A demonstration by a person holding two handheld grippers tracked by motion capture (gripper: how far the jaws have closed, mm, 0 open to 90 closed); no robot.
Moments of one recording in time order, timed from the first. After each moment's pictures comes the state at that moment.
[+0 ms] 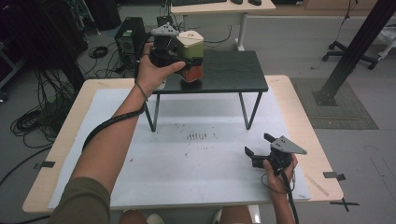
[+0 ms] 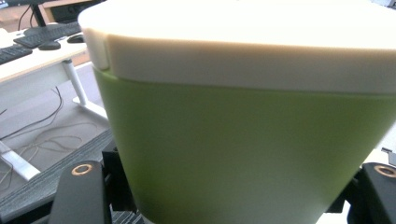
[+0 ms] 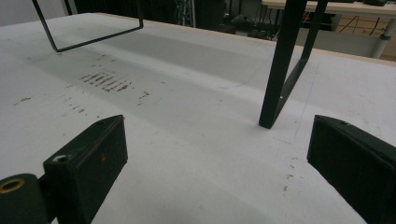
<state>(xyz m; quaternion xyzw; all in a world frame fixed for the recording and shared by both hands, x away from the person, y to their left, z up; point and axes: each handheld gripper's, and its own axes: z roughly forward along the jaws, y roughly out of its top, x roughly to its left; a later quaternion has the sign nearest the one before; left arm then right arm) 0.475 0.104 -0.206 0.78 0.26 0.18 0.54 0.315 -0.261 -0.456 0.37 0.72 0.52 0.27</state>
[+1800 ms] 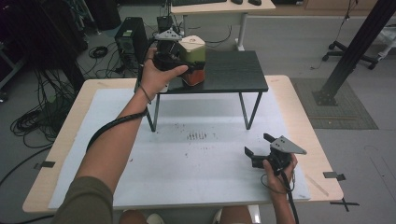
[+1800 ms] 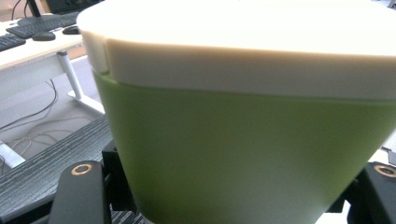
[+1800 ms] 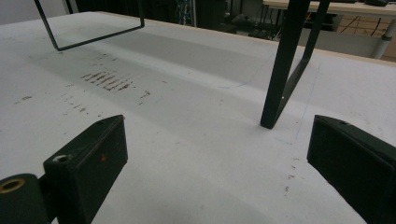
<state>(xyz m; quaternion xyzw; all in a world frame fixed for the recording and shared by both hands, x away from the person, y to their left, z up) 0.479 0.099 -0.219 0.78 0.27 0.17 0.54 0.315 -0.260 -0.455 0.37 0.72 0.52 0.27</state>
